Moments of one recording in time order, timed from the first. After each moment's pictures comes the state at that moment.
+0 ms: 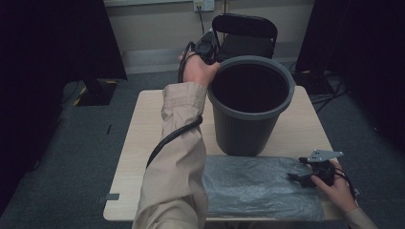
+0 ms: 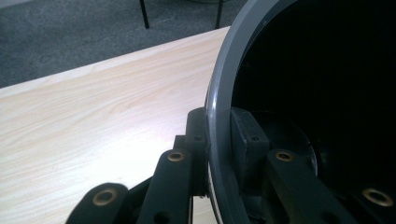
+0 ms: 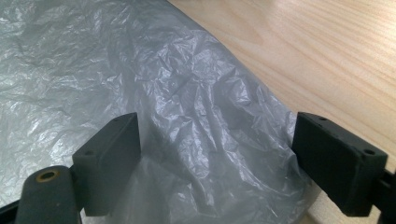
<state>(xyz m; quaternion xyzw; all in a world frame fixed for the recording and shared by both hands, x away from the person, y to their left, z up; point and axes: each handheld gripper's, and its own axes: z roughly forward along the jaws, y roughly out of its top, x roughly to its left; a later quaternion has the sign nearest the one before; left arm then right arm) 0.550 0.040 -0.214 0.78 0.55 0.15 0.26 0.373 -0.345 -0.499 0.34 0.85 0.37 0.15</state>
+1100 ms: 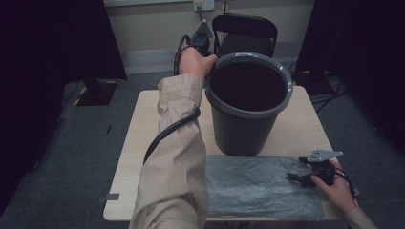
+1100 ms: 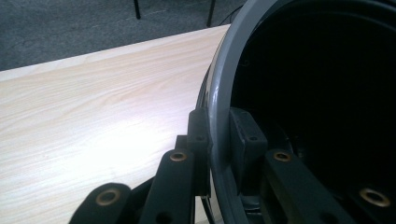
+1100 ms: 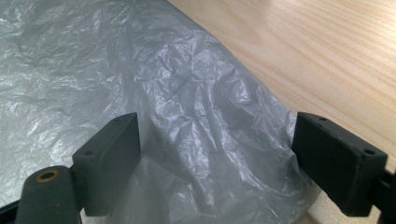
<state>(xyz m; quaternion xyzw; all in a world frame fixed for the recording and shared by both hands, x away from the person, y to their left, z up) 0.552 0.051 -0.194 0.77 0.57 0.11 0.27 0.373 -0.344 -0.499 0.34 0.85 0.37 0.15</state>
